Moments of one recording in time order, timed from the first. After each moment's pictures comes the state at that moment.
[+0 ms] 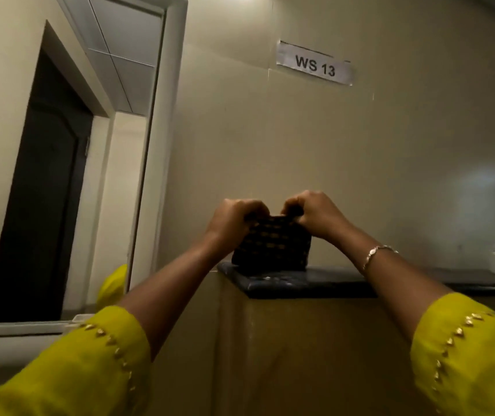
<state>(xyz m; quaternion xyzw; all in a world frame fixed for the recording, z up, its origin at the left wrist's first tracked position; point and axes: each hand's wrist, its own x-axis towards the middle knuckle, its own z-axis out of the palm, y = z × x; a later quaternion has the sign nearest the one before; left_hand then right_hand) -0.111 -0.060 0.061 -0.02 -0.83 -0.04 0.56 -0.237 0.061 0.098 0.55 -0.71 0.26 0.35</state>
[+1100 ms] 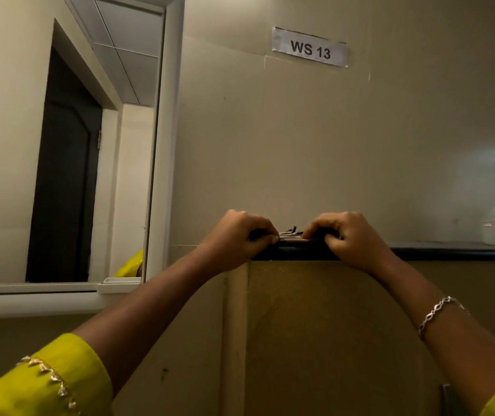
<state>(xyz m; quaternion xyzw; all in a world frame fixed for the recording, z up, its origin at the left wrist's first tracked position) -0.057 0.001 0.012 -0.08 -0.89 -0.04 0.45 -0.212 0.150 0.018 0.63 -0.63 0.35 0.29</state>
